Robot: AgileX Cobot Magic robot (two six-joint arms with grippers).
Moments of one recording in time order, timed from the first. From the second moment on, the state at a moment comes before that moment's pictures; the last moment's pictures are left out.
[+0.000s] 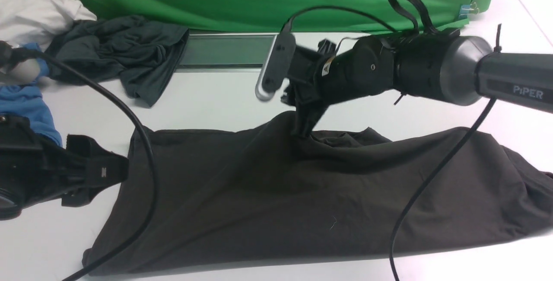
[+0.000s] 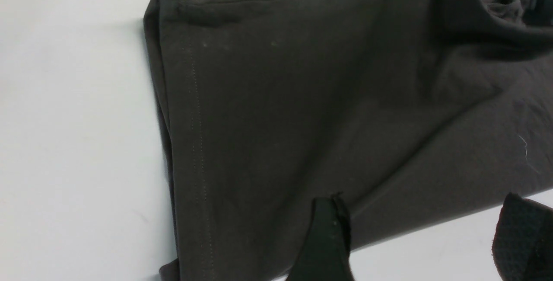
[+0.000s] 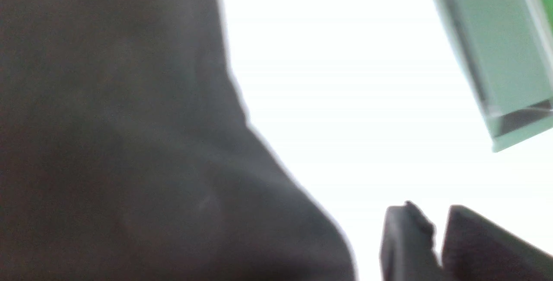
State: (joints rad) right arm 0.57 2.03 -1.49 0.23 0.33 -0.95; left arm -0.10 0.87 -0.80 -0.27 0.90 0.10
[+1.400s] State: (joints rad) right arm 0.42 2.07 -1.50 0.21 0.81 -0.69; left arm -0.10 0.87 -0.70 -0.27 0.88 0.10
